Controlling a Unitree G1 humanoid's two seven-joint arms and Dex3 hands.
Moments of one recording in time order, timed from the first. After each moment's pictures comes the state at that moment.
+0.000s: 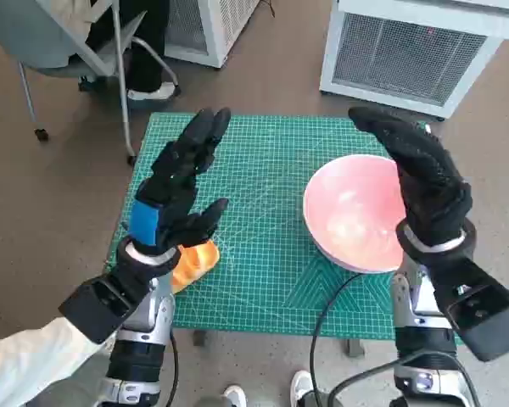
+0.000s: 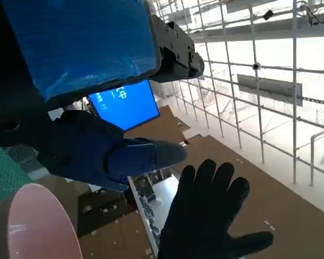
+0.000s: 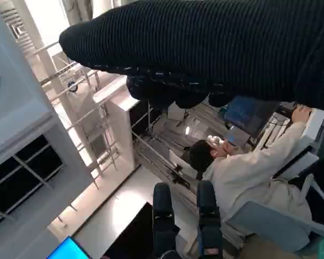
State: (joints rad) left arm -0.43 0.08 0.05 0.26 -0.25 -0.68 -0.41; right arm -0.61 -0.14 -0.11 0.37 0.31 -0.86 0.50
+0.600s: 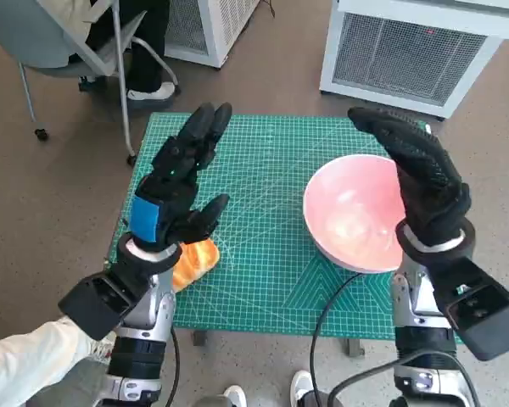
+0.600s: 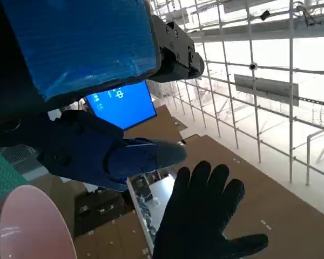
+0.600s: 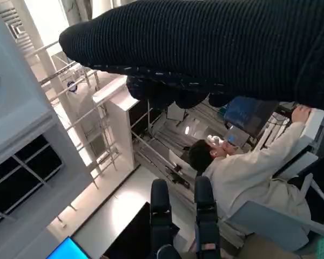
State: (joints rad) left arm -0.45 0.08 0.06 0.26 -0.26 -0.67 -0.41; right arm -0.61 -0.15 -0.11 0.38 0.31 -0.86 0.50
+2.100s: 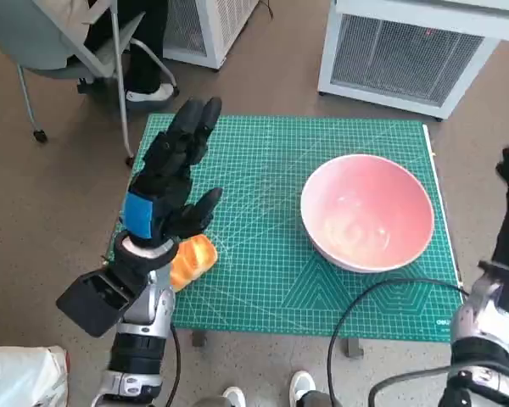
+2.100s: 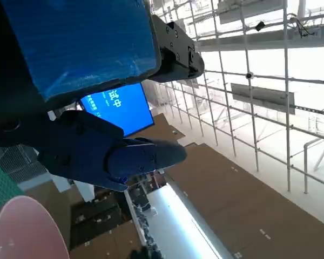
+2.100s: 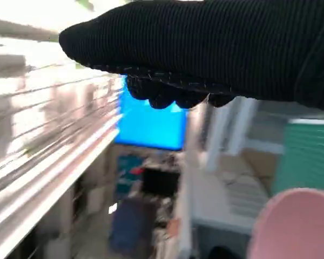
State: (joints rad) left arm -0.47 0.07 0.08 0.30 -0.25 -0.71 -0.40; right arm -0.63 -0.35 -0.42 1.14 0.28 -0.94 0.25
